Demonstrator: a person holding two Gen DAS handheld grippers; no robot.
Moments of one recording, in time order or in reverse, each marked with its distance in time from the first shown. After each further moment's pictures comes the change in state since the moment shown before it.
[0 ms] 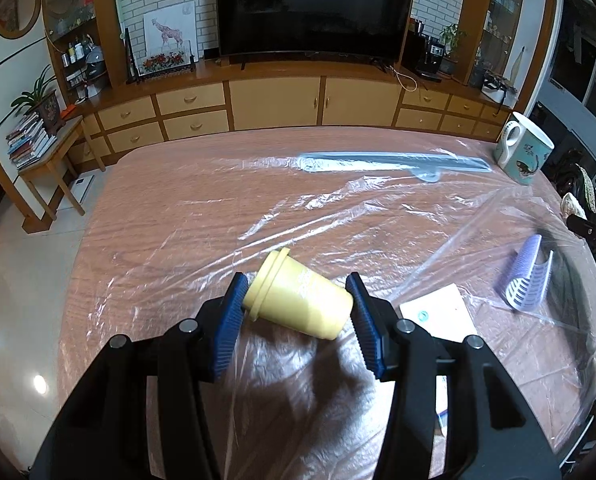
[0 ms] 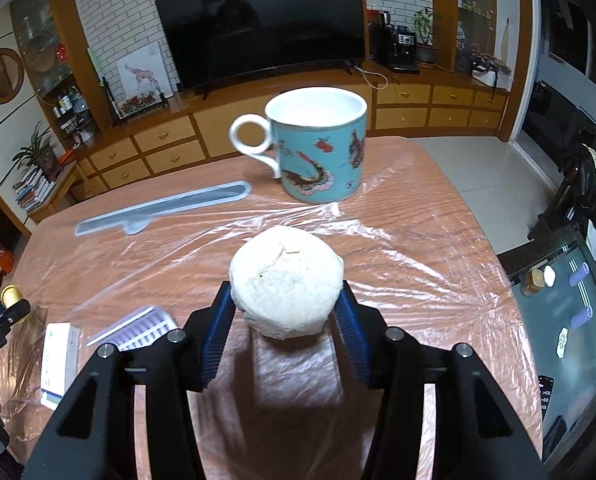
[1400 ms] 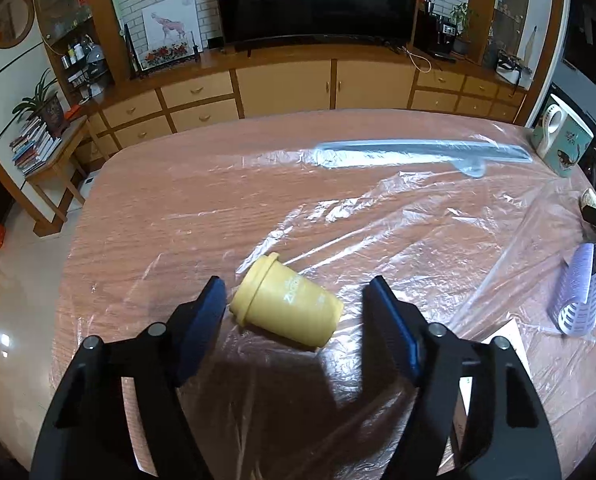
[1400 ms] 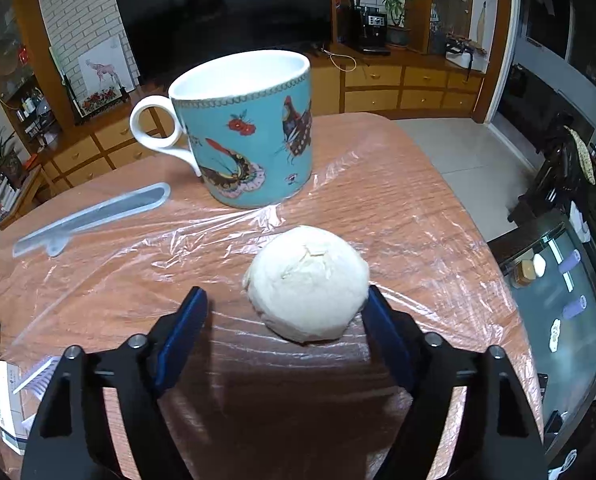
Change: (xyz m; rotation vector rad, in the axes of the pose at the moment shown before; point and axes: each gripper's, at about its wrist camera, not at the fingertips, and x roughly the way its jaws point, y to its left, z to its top) left arm 0.050 0.003 0.019 0.036 0.058 0.071; right arm 0.061 -0.037 0.018 0.053 0.049 -0.122
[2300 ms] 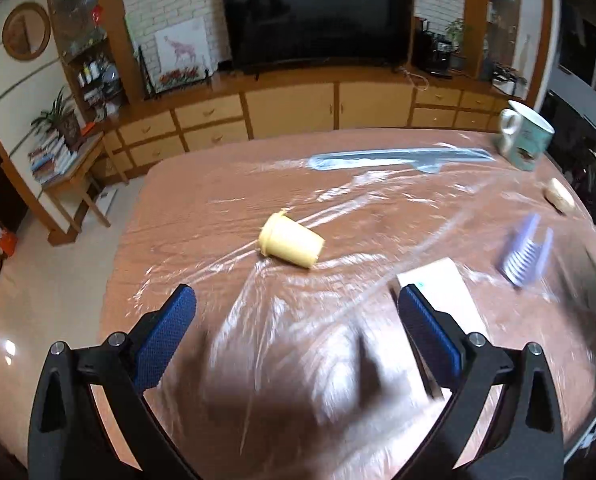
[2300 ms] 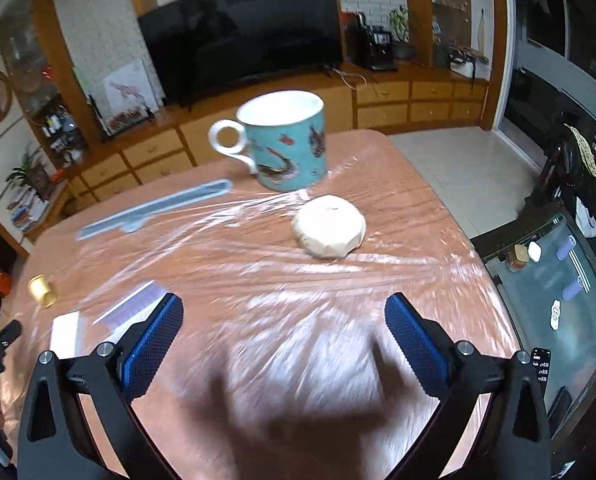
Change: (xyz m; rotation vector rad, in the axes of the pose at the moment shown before) left arm -0.065 -0.003 -0.030 -0.005 -0.076 0.034; right arm -0.078 0.001 -0.038 0.032 -0.064 0.087
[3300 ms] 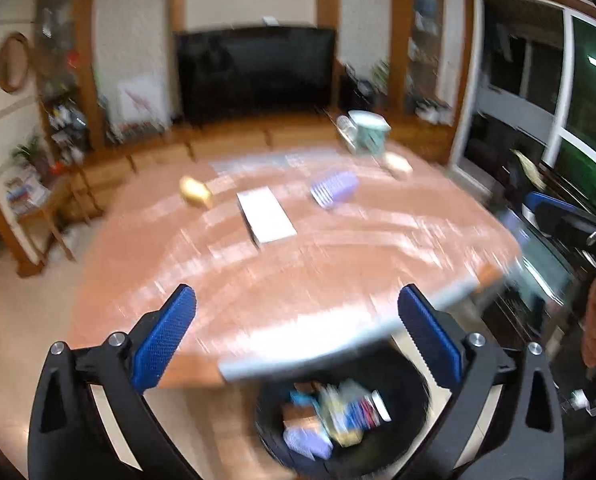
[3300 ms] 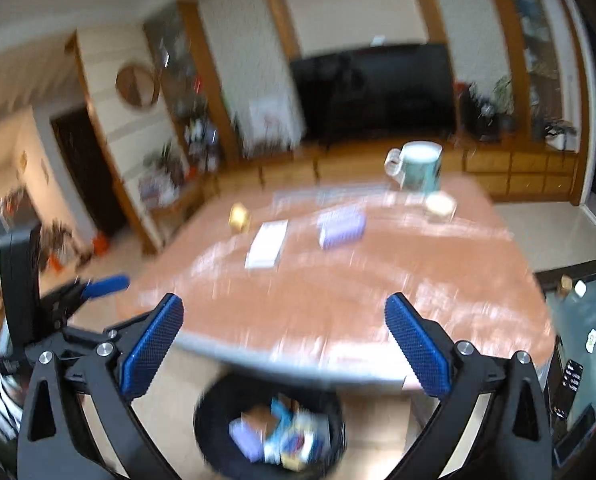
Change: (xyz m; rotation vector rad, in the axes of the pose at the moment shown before) left arm -0.203 -0.087 -0.147 0.076 -0.251 -0.152; right arm -0.228 0.033 -0.164 -0.217 -0.253 0.417
